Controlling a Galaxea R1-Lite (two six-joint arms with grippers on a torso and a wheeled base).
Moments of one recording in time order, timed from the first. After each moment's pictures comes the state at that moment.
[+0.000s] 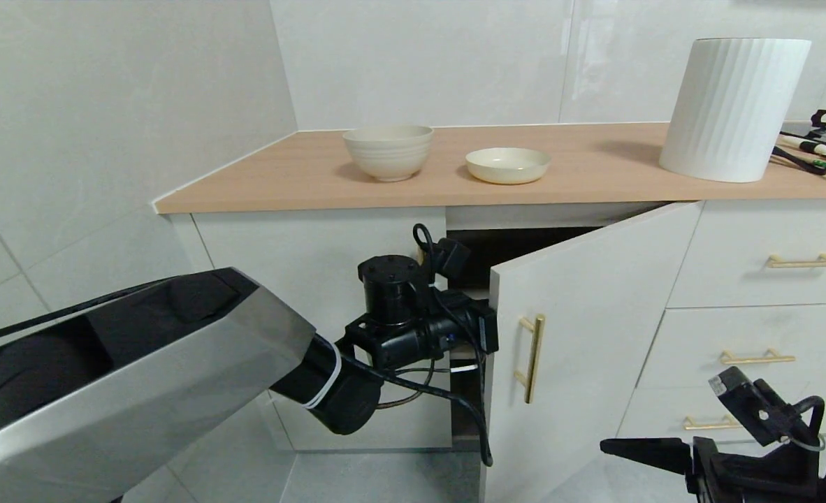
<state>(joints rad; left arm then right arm) -0.66 2.29 -1.13 -1.10 -0.45 -0.29 0.52 1.59 0.00 -1.30 0.61 0.21</state>
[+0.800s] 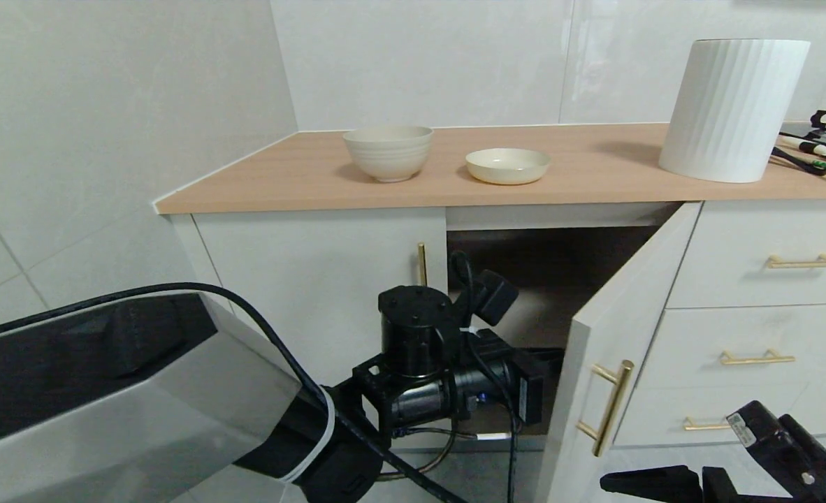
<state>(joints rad) -0.83 2.16 -0.95 -1.11 -0.44 -0.28 0.64 1.46 0.00 -1.17 0.61 0.13</state>
